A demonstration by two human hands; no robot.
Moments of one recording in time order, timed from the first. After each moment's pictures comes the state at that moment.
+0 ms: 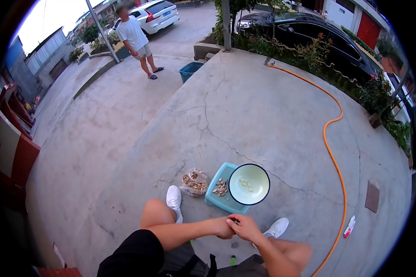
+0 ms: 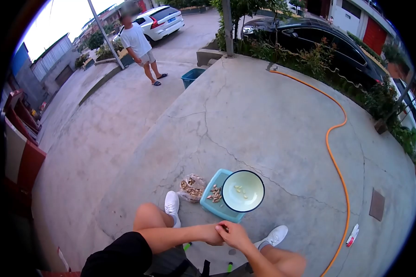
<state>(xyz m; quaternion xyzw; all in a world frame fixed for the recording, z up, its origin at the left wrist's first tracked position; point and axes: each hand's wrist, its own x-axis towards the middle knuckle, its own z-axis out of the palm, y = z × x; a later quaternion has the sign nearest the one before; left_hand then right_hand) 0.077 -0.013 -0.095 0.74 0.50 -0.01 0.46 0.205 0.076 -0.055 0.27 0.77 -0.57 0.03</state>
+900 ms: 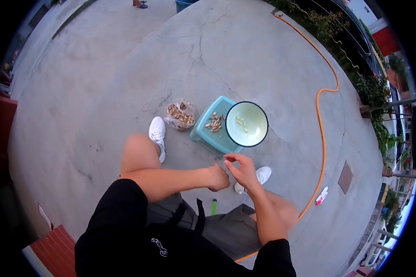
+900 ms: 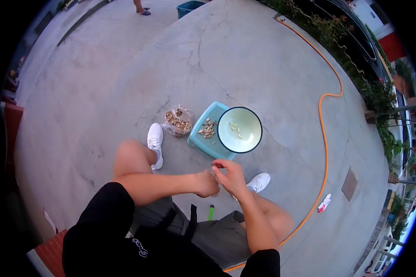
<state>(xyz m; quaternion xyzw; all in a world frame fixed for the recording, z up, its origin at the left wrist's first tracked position) 0.096 -0.045 -0.096 0.79 0.49 -0.07 0.36 0.194 0.067 -0.062 0.24 0.80 -0.55 -0.07</state>
